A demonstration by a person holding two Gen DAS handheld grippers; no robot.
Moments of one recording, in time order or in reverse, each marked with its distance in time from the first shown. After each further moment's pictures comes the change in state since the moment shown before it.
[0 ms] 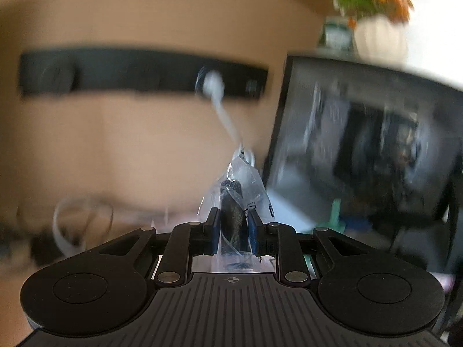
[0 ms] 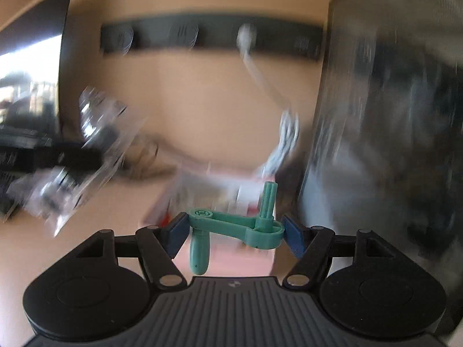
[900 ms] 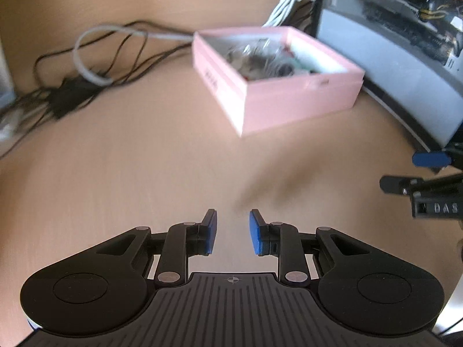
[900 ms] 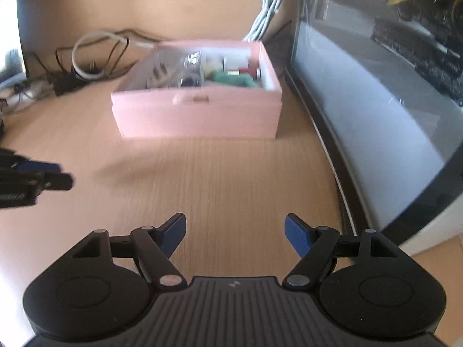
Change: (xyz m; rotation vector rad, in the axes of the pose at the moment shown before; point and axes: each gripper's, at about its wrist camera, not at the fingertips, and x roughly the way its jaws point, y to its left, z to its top) left arm 0.035 0.035 -0.189 0.014 0.526 0.204; right arm 0.043 0.024 -0.116 0.133 0.405 -0.077
